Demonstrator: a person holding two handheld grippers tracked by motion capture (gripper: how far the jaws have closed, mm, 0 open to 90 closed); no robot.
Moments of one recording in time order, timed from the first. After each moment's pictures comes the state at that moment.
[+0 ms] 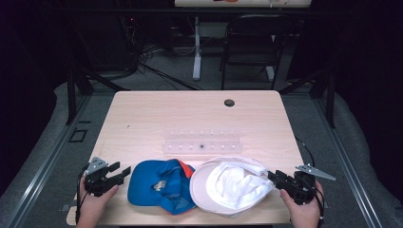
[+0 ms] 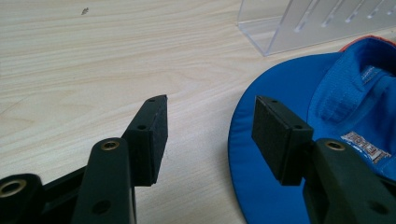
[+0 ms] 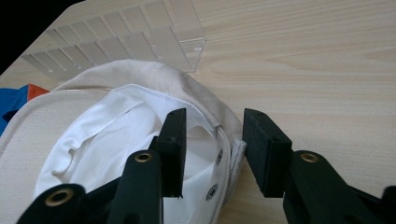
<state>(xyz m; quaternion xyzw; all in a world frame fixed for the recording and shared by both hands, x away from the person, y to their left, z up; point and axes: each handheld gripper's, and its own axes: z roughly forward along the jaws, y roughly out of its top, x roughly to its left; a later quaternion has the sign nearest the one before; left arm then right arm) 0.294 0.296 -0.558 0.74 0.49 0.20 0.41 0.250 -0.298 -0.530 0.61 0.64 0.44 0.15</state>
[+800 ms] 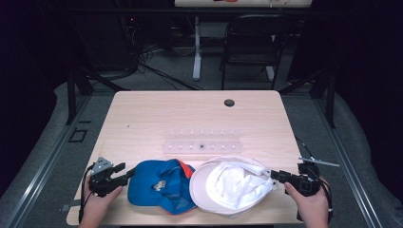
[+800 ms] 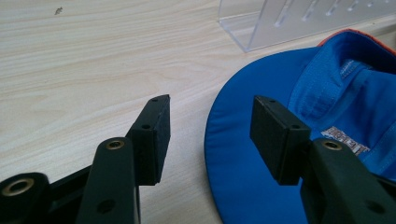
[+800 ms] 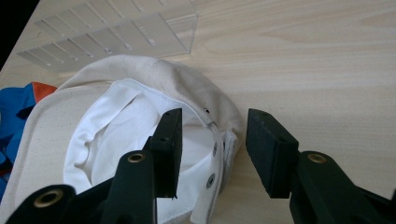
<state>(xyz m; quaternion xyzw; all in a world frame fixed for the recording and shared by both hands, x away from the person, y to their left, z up) 0.294 0.284 -0.558 0.75 0.48 0.18 0.41 0.263 -0.307 -0.503 0.66 0.64 0.38 0.07</state>
